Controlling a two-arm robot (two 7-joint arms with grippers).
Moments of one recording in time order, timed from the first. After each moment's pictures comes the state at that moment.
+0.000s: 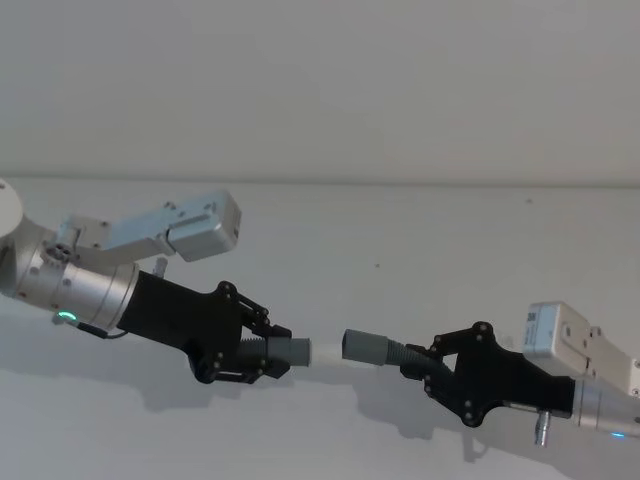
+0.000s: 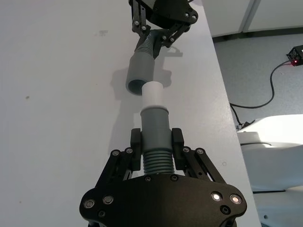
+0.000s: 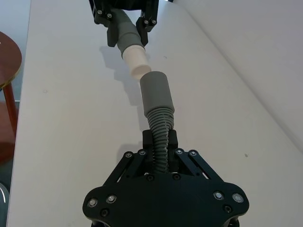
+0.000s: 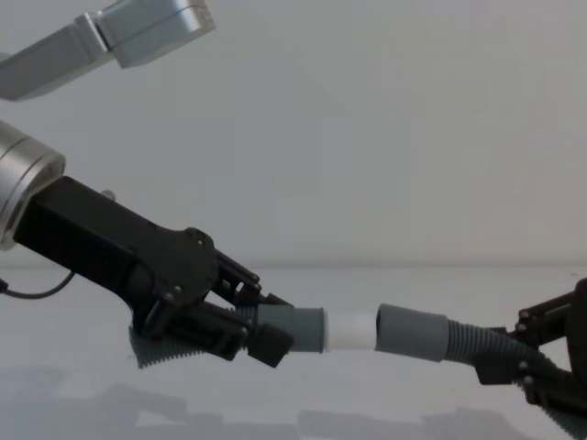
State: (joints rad) left arm -0.75 0.69 0.82 -1.52 -0.40 0.24 -1.14; right arm 0.25 0.75 -0.51 -1.60 0.28 -0.21 0.77
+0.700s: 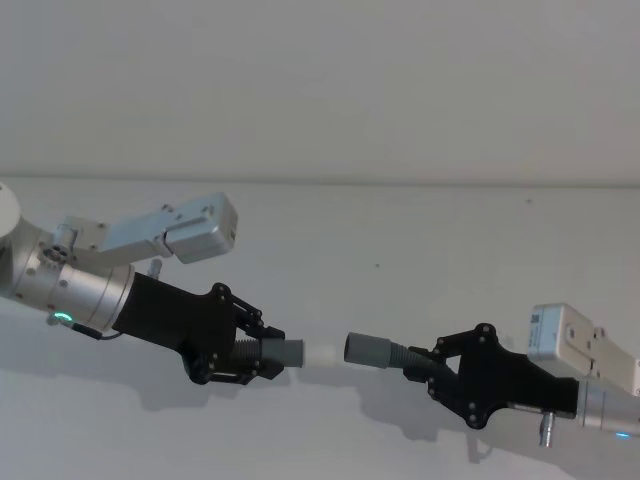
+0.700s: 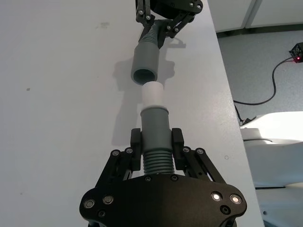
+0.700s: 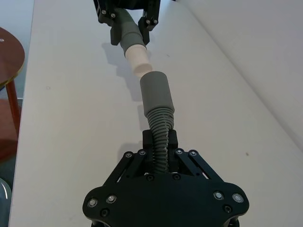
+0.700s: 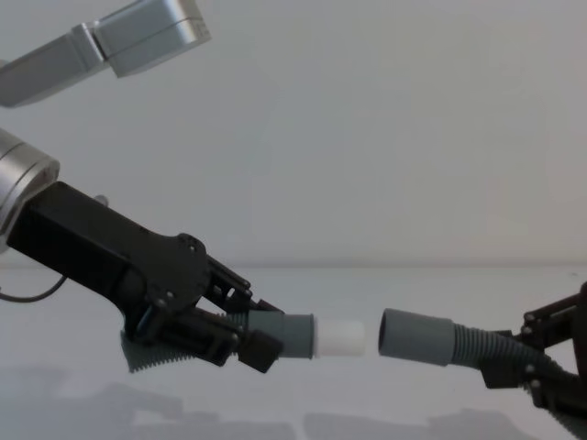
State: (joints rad) left arm -0.77 0.71 0.84 -1.52 -0.41 0.24 -1.13; right arm 0.26 0.76 -0.51 -1.59 0.29 -0.21 0.78
